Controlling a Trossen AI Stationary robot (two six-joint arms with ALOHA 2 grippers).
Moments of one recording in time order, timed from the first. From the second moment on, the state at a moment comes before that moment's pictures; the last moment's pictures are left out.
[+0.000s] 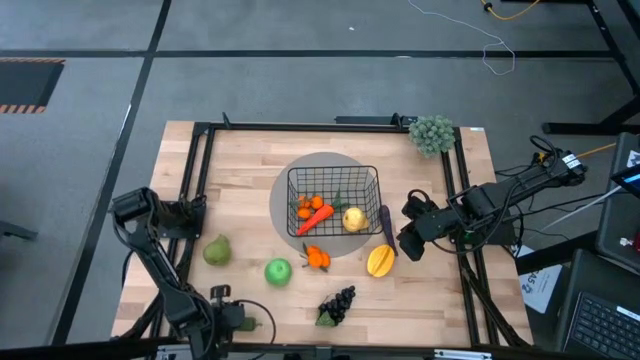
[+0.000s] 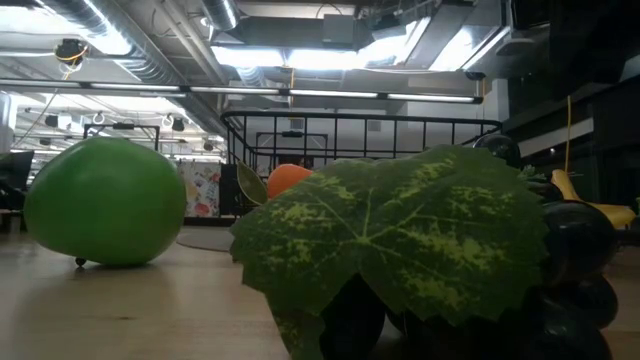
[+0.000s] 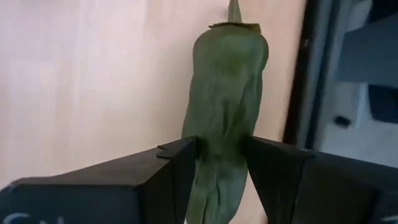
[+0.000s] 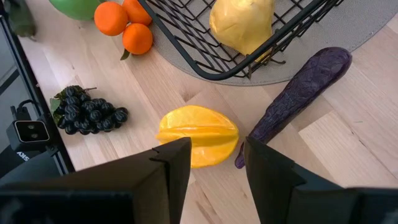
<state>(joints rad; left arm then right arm) -1.07 1.82 1.10 -0.58 -0.21 -1.22 0.42 1.05 0.89 -0.86 0.19 1.06</state>
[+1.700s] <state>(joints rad) -0.81 1.48 1.10 -0.36 -1.11 -0.58 0.42 1.05 0.89 -0.86 0.24 1.06</state>
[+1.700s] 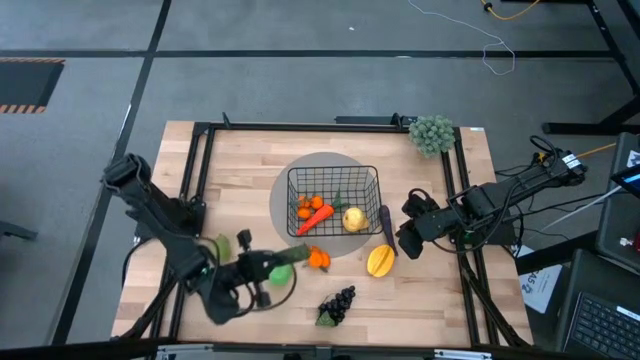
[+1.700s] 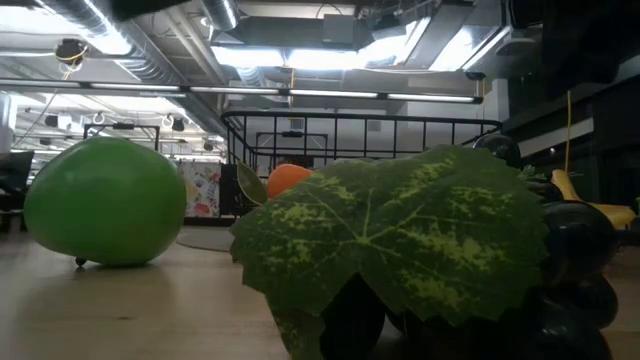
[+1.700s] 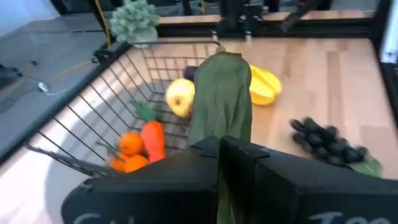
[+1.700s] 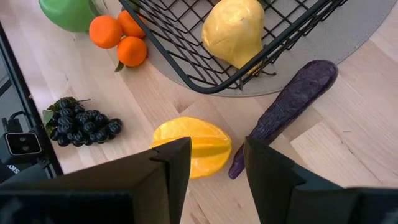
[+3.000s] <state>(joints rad) -0.05 1.47 1.10 0.09 -0.48 0.31 0.42 1.05 0.89 -0.74 0.32 0.96</state>
